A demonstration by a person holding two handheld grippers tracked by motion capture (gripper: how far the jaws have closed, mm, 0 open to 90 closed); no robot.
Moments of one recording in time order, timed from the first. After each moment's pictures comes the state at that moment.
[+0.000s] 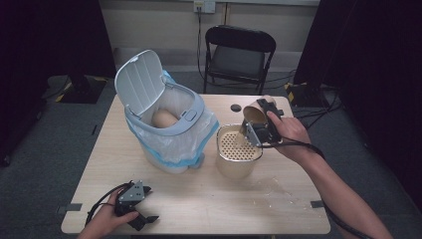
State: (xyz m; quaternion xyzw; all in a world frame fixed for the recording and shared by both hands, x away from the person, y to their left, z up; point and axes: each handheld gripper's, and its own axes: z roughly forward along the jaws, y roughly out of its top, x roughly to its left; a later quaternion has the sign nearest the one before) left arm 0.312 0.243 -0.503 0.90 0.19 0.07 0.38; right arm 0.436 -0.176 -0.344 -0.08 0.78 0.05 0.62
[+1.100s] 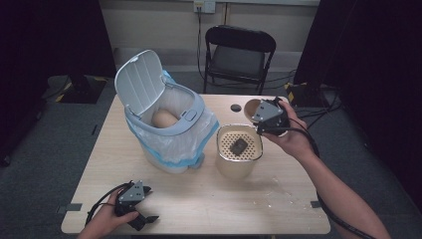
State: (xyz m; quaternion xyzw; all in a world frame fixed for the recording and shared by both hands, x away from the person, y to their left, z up) left arm 0.312 0.243 -0.503 0.90 0.19 0.07 0.38; right arm 0.459 -0.193 -0.318 0.12 0.85 0.26 0.44
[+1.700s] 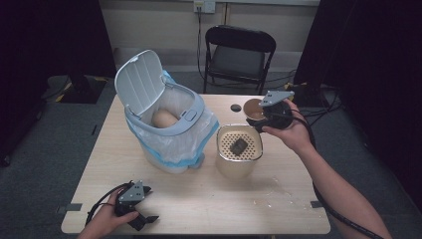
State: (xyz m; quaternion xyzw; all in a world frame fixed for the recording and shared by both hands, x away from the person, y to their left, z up) left arm 0.312 0.243 -0.503 0.90 0.19 0.07 0.38; right arm 0.480 -0.205 -0.315 0.23 0.87 0.35 0.28
